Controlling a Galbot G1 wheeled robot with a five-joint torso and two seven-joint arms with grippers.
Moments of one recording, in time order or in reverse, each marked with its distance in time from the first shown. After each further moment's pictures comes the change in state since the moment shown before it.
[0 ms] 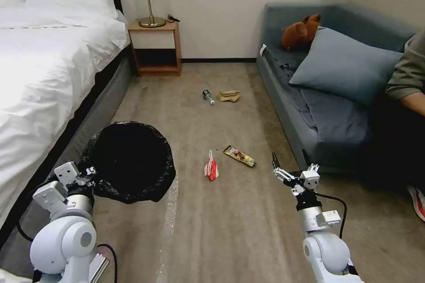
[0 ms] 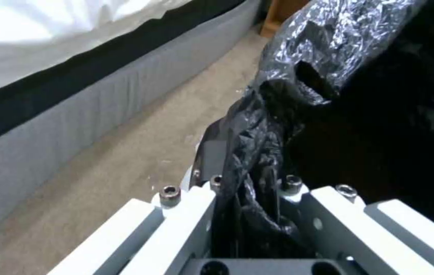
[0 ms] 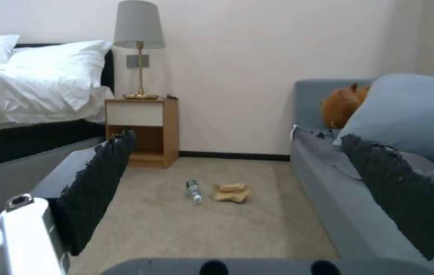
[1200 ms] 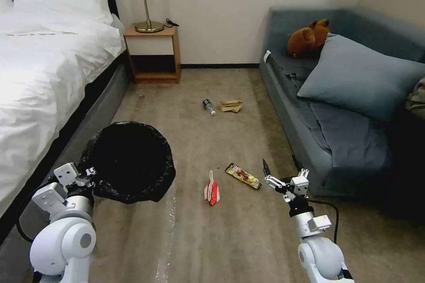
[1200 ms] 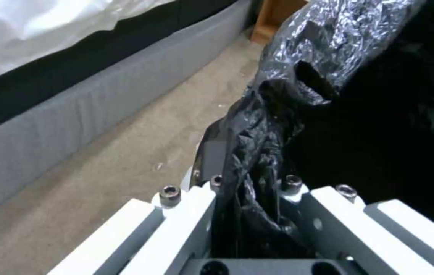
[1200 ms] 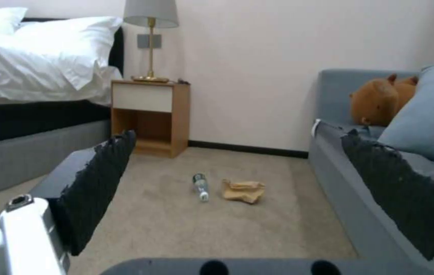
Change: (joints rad) left arm 0.012 -0.002 -0.001 0.010 0.003 -0.019 0.015; right arm -0.018 0.000 -0.041 -0.027 -0.063 0.019 -0.021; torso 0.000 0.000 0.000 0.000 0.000
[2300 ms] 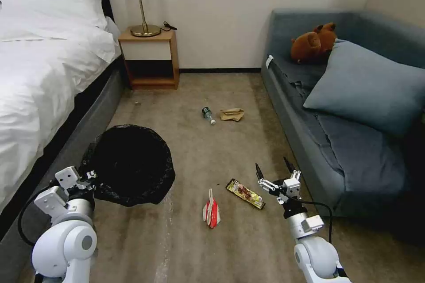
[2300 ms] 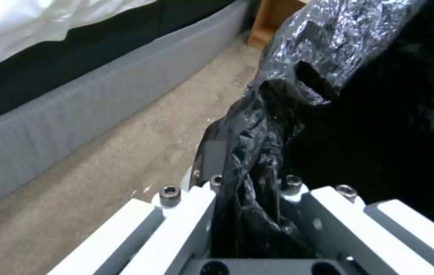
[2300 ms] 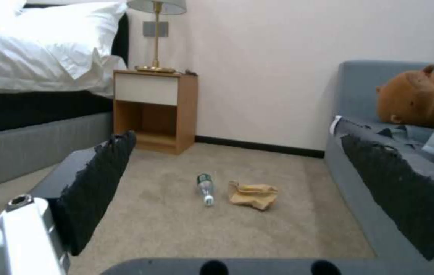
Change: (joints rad) left arm 0.008 -0.008 -0.011 0.024 0.006 -0.029 0.022; right arm 0.020 -0.014 -0.035 -0.031 -0.010 -0.004 -0.007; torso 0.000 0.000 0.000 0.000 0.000
